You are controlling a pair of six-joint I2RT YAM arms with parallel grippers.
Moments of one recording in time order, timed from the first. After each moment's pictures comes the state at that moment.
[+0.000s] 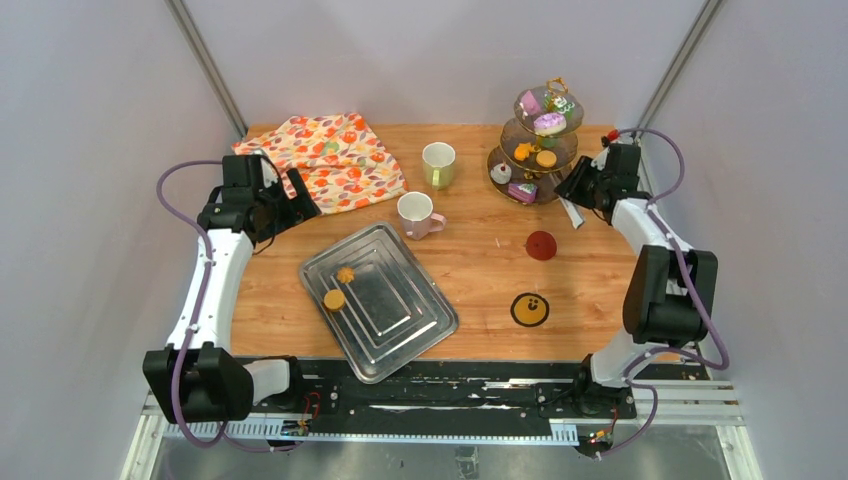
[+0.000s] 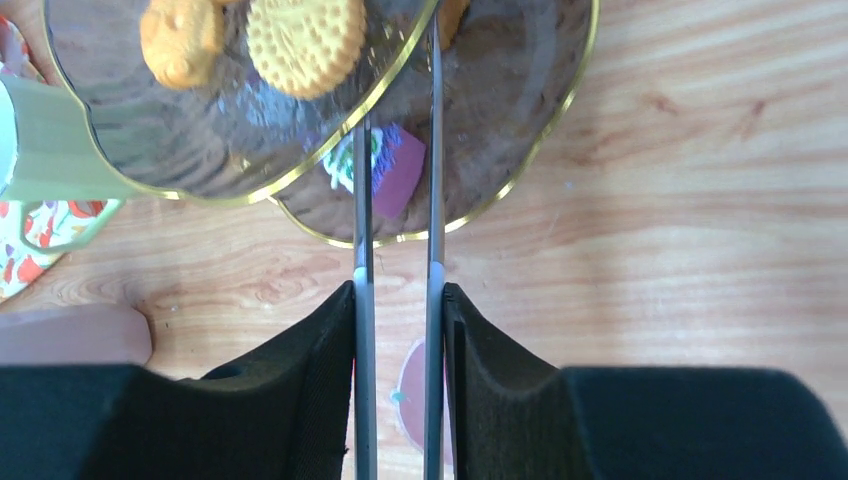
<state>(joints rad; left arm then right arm) 0.07 1.21 1.15 -0.74 0.11 -0.41 -0.11 1.67 1.15 -0.14 -0.30 0.32</state>
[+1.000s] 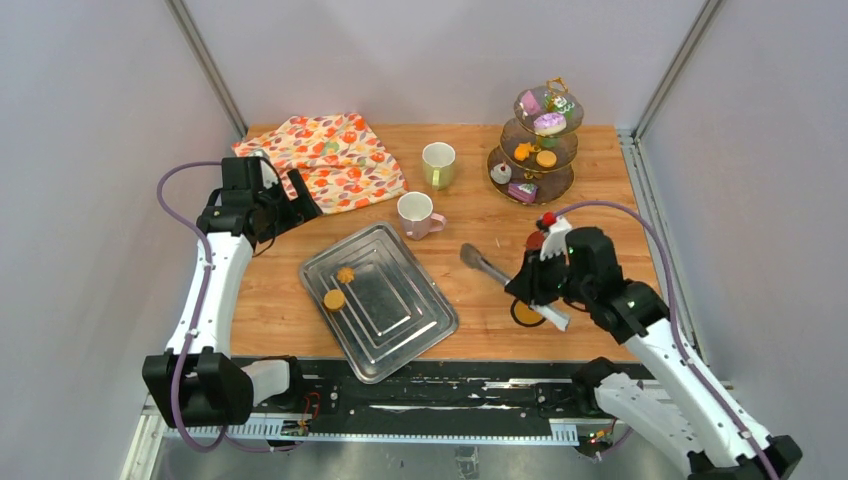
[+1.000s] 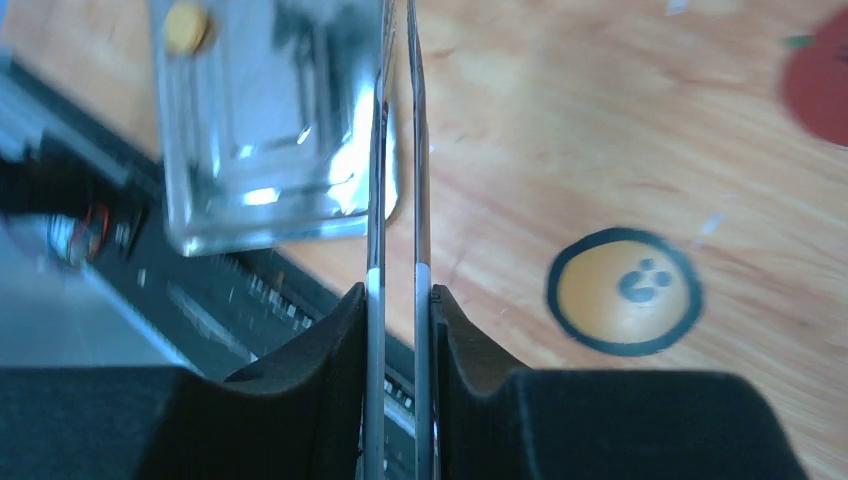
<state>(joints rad) 0.07 1.19 1.14 -0.73 0.14 -0.41 0.40 0.76 0.77 -0.67 -0.26 0.29</state>
